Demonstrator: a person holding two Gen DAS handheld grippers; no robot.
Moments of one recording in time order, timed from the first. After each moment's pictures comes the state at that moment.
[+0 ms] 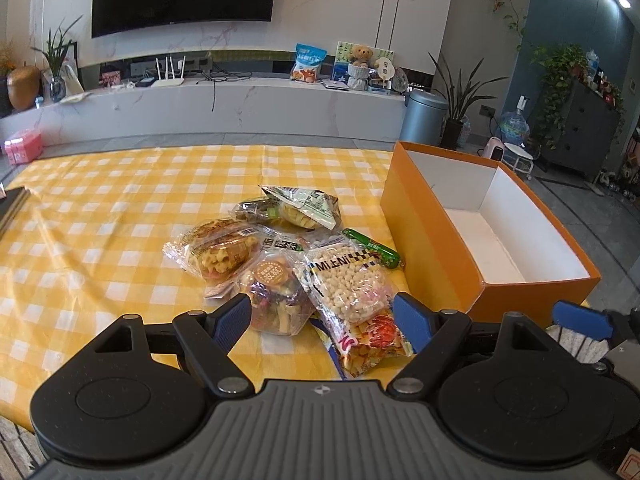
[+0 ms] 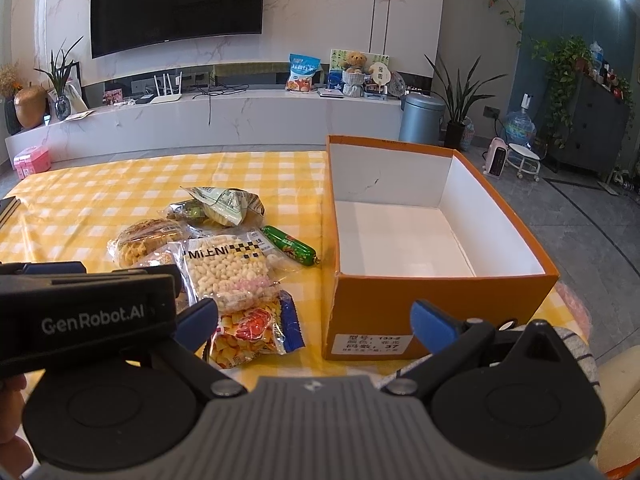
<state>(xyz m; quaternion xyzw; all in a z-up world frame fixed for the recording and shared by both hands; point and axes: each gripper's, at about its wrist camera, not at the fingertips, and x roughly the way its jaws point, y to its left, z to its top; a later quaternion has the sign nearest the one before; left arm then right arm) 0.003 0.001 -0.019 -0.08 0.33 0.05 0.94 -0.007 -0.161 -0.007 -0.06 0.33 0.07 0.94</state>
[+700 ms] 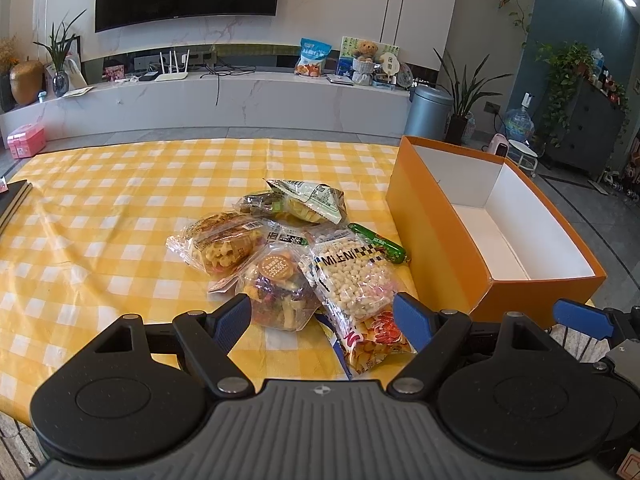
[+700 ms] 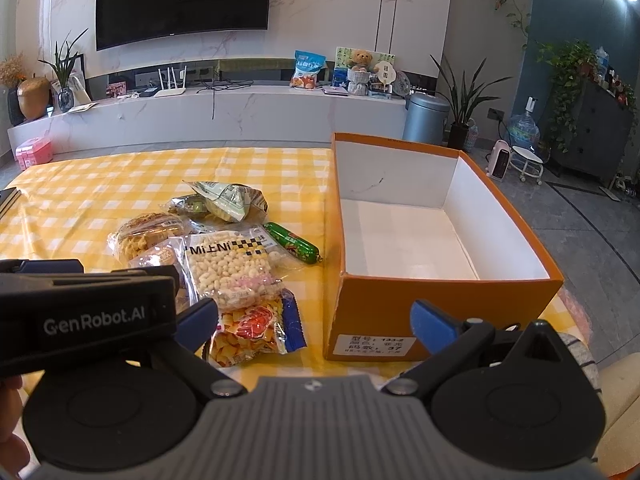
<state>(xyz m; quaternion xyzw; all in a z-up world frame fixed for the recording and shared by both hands) 0.006 0.004 -0.022 -0.09 0.34 0.06 0.93 -0.003 -0.158 -0.011 -0.07 0.33 0.08 0.94</state>
